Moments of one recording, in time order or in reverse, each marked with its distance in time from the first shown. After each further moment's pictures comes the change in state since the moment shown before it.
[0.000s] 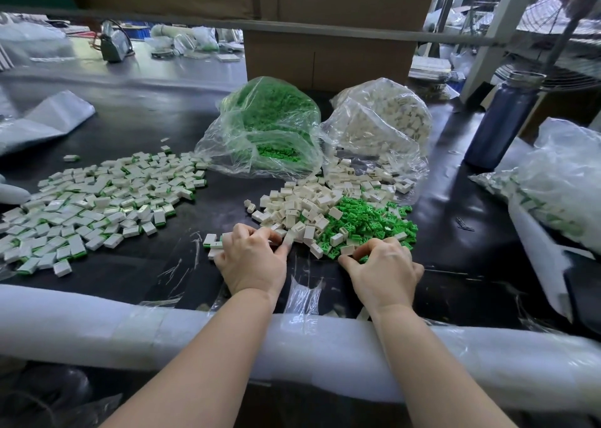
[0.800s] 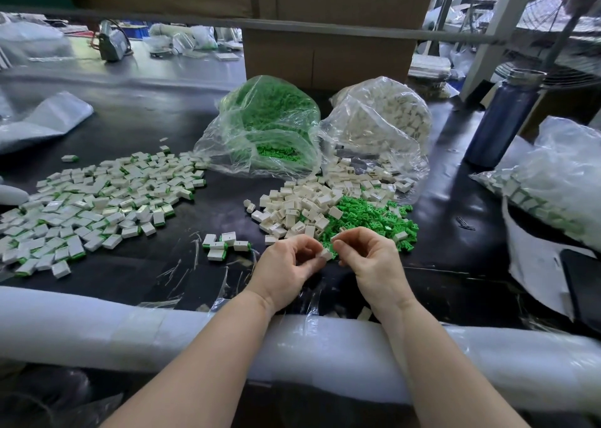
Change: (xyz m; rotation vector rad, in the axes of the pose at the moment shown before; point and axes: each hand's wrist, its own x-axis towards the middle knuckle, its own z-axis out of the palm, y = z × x) left_hand -0.009 0.007 -0.001 -0.680 -0.469 0.330; right_hand 0.003 -0.003 -0.003 0.986 -0.229 -0.213
